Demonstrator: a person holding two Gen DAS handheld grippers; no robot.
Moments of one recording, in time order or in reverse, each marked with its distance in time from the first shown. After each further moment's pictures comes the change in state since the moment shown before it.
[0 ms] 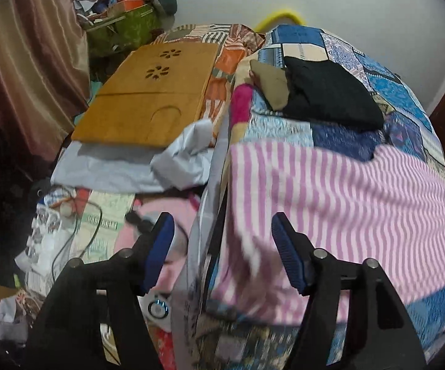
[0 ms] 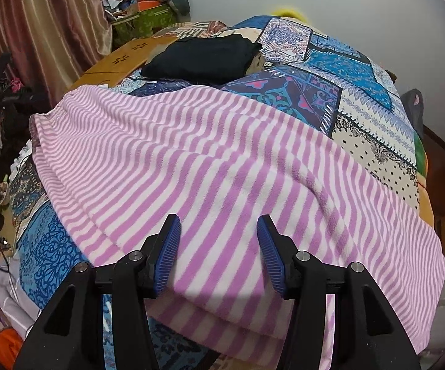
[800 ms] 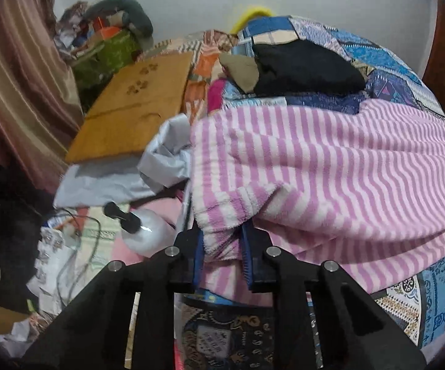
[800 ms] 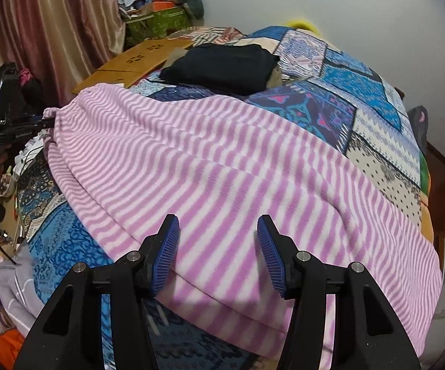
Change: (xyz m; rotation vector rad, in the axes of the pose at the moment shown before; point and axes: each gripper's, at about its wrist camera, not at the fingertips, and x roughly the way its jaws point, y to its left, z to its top) left arm 0.006 -0.044 -0.042 0.195 -0.090 0.056; right arm 0.000 0.038 0.014 -0.075 -0.026 0.014
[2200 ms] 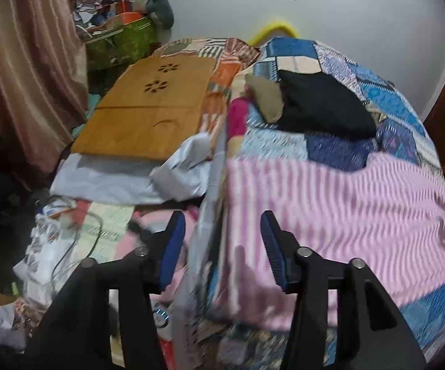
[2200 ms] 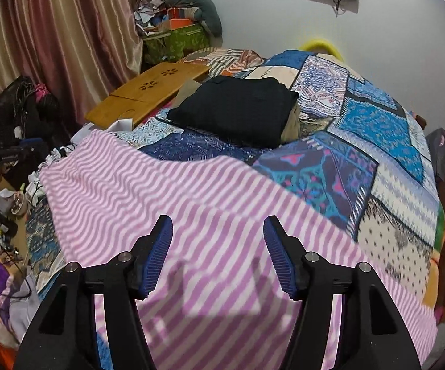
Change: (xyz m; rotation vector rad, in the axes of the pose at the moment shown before) left arm -0.002 0.049 0.049 -0.177 0.014 -0.072; right arm 0.028 -0.037 0.088 -0.036 -0.069 0.101
